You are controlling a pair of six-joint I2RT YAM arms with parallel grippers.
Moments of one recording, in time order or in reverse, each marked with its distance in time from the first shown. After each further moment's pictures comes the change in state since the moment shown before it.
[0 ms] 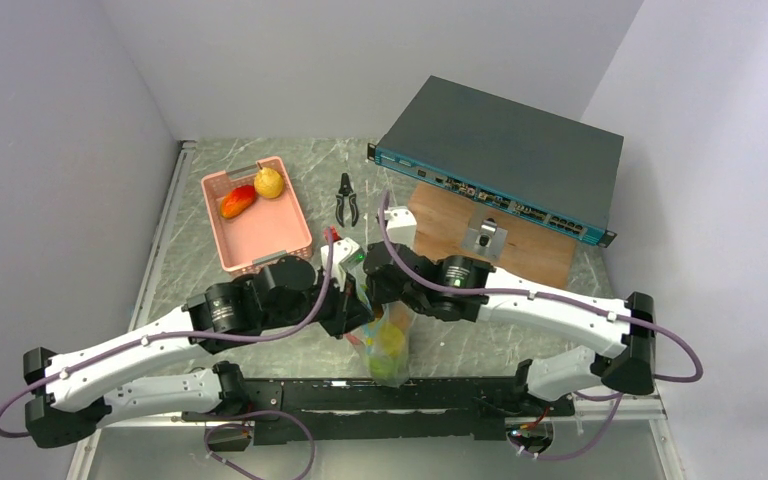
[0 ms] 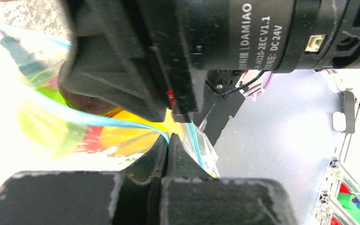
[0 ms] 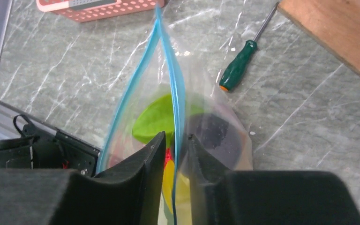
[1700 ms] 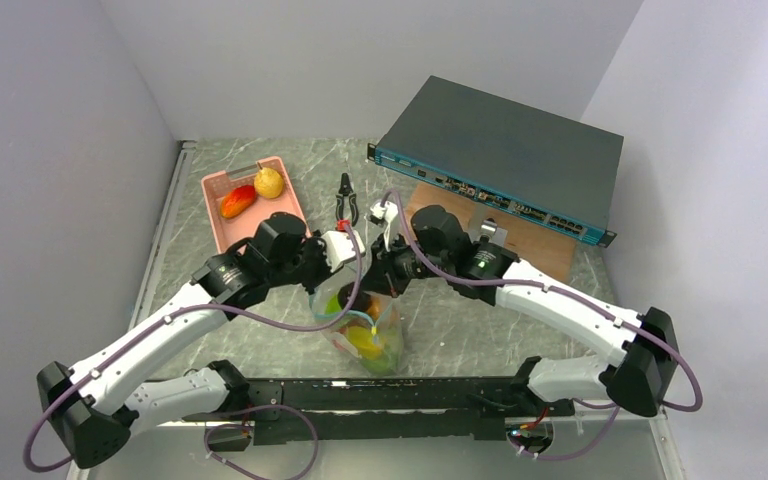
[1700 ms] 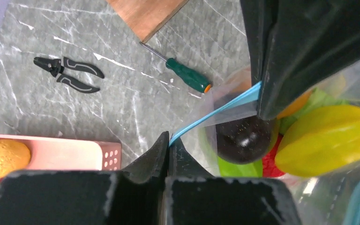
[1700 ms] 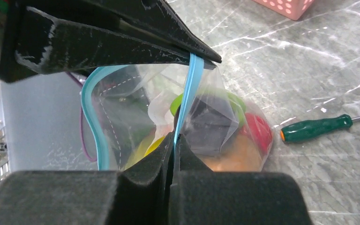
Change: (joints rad) left arm 0.387 0.091 0.022 -0.069 0.121 0.928; right arm -0.324 -0.122 -0.264 0.428 -0.944 -0.573
